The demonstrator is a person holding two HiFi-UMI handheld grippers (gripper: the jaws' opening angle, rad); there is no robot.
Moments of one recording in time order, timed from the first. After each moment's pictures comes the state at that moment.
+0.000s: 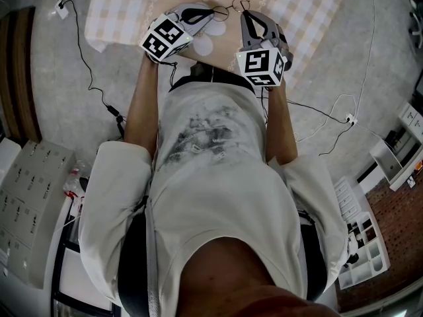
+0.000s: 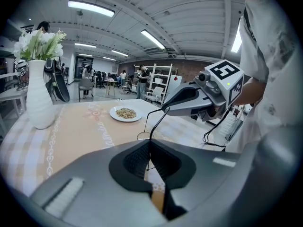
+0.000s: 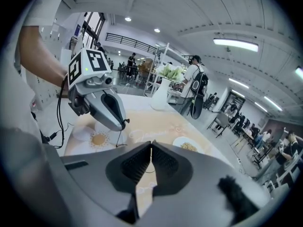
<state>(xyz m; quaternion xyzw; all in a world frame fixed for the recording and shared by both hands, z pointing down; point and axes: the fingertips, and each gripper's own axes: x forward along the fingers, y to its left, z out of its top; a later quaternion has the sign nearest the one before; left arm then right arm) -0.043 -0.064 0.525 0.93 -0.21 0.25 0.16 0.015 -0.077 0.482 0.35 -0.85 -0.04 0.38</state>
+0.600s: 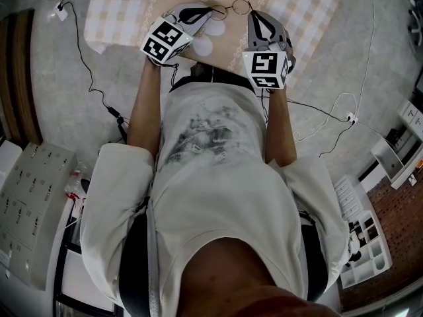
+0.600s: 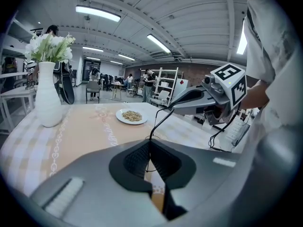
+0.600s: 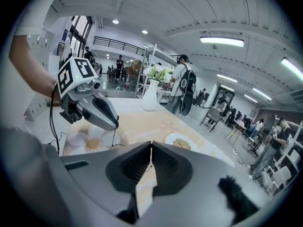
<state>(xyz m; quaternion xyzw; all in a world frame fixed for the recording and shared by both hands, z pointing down) -0.048 -0.071 0.521 0.92 -0.25 0.23 0.17 0.036 -0.082 0.472 0.41 -0.84 -0.01 0.36</state>
